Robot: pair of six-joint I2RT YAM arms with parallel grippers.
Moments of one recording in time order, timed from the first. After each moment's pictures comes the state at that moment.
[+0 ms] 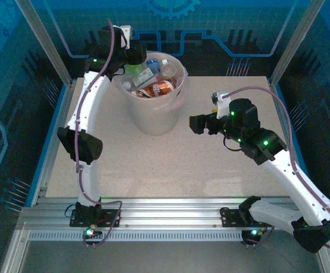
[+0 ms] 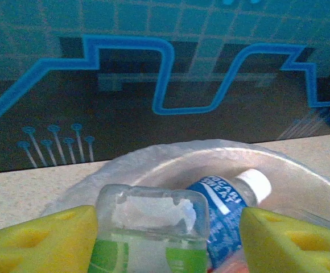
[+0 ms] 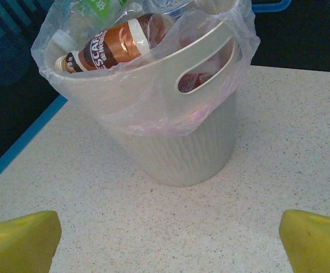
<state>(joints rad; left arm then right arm) -0.18 2.09 2.44 -0.80 0.11 -0.20 0.55 1.04 1.20 -0.61 -0.05 0.28</state>
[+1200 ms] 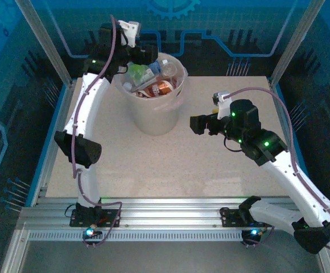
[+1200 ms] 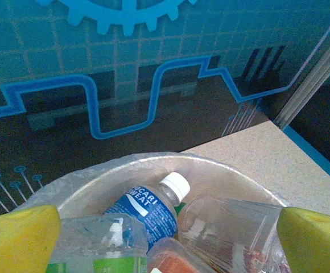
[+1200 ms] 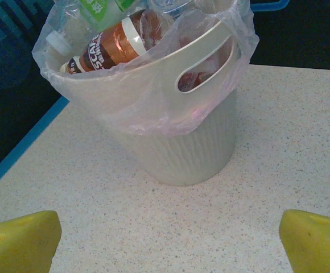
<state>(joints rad) -0.22 2.03 2.41 -0.73 0.26 -0.09 0.55 1.02 1.20 -0.61 -0.05 0.29</state>
